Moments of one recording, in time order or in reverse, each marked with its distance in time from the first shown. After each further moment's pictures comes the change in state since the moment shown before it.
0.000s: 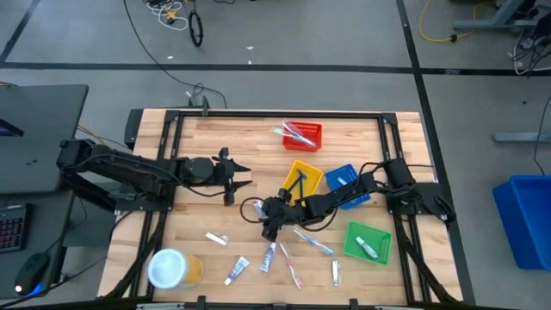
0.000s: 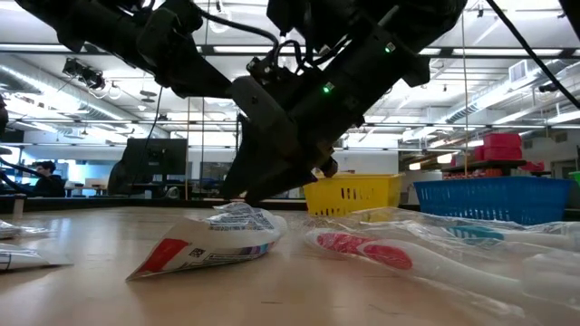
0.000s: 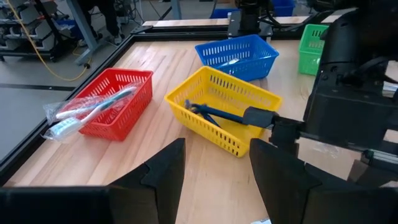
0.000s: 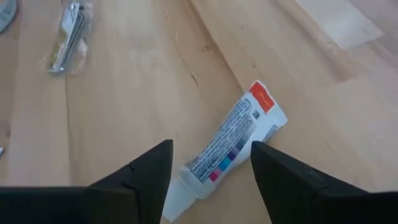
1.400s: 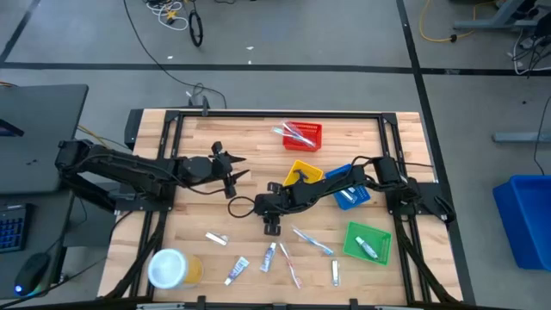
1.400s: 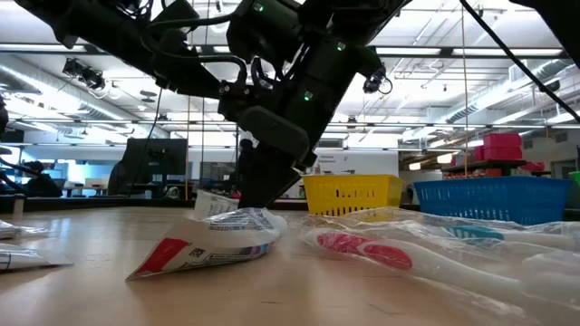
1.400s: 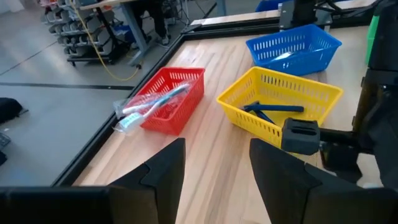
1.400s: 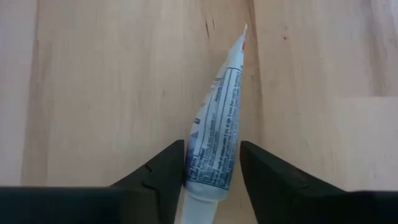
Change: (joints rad) left arm 0.001 -0.029 0.000 -0.038 -0.200 0.072; right arm -0.096 0.091 0.267 -0.437 -0.245 -0.339
